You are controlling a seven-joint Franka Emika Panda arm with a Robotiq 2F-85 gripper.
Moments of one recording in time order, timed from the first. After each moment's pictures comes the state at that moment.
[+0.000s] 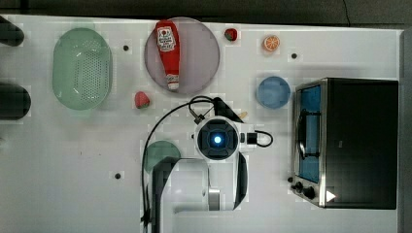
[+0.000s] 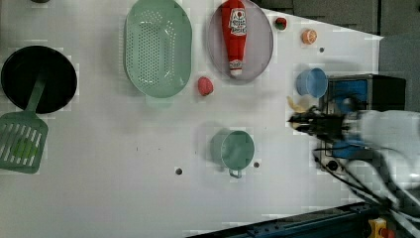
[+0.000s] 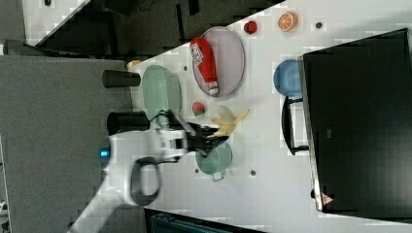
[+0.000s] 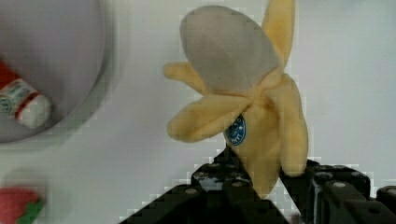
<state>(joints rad) -0.01 -0.01 -0.01 -2.44 -0.05 0.86 0.03</state>
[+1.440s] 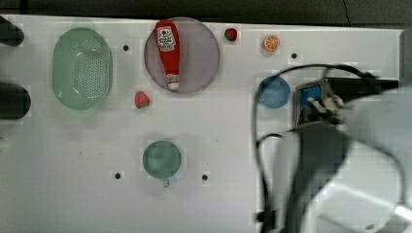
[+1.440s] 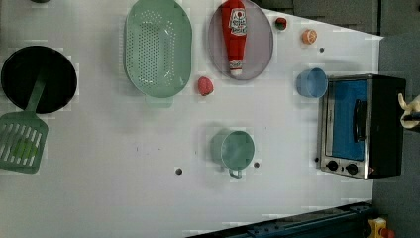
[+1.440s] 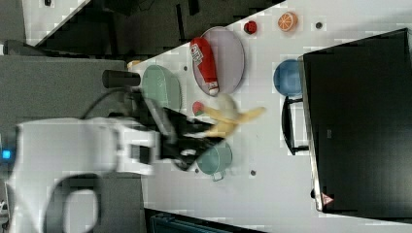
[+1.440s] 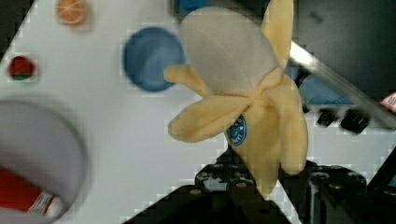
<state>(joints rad) -0.02 -0.05 -0.40 -1.91 -0.03 0.26 -0.17</state>
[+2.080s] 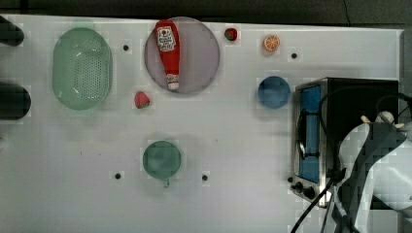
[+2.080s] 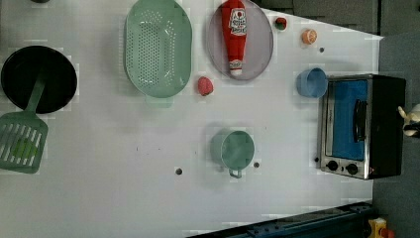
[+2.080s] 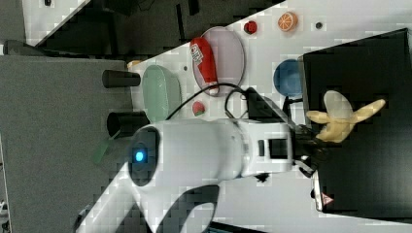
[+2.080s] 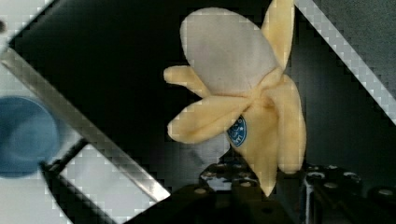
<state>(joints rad) -0.07 0.20 -0.63 -1.90 -0.05 0.52 -0.65</state>
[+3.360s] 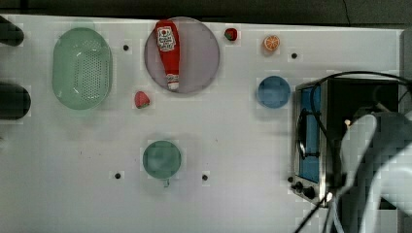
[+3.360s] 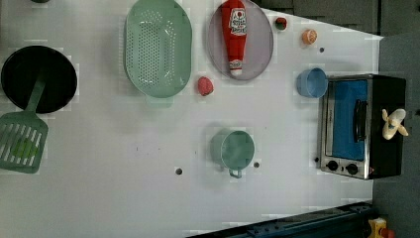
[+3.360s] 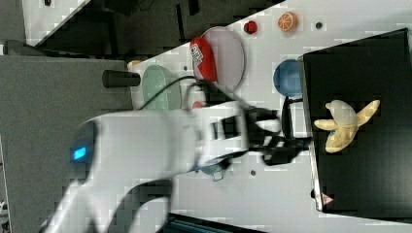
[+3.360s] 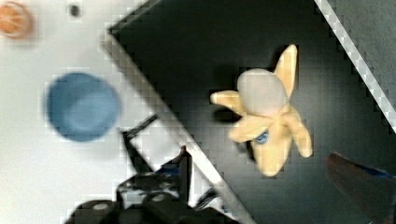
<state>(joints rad) -0.04 0.12 -0.58 -1.81 -0.02 0.40 -0.75</state>
